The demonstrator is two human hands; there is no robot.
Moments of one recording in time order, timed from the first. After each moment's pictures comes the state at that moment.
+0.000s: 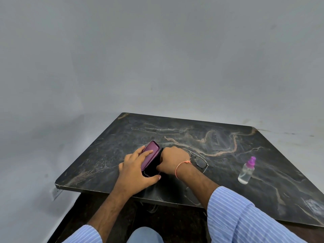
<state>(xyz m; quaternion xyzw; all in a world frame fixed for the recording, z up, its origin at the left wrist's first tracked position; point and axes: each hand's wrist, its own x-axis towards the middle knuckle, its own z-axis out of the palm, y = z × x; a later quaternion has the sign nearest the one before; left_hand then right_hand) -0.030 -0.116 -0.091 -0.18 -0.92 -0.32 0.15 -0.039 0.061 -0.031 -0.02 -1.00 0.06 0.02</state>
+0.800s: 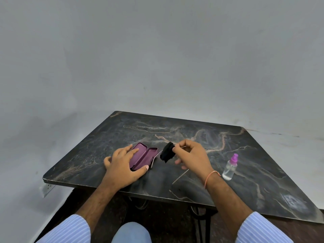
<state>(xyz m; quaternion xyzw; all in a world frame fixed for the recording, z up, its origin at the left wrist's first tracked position) -0.032 -0.113 -0.092 -0.14 -0.95 -0.25 0.15 0.043 0.141 -0.006 -0.08 -0.82 0.55 0.14</state>
